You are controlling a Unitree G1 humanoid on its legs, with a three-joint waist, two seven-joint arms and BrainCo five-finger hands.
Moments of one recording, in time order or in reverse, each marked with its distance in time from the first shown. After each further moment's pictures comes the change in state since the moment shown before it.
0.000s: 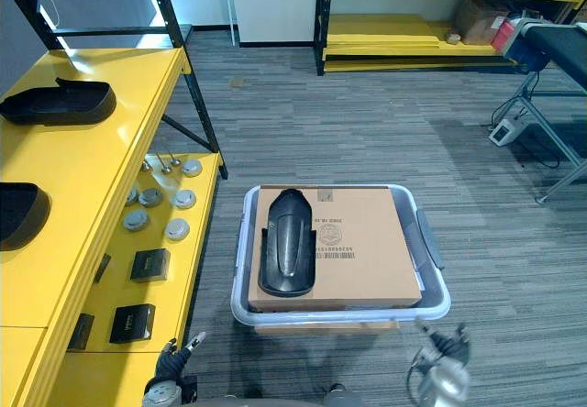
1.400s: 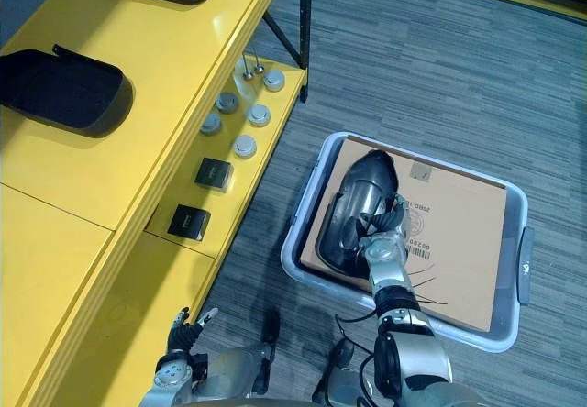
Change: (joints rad) left arm -0.056 -0.001 -0.124 -0.111 -0.001 -0.032 0.047; right arm -0.628 0.033 0.236 0.589 -0.523 0.182 -0.137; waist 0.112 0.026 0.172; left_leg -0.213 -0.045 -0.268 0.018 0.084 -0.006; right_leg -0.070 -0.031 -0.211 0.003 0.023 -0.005
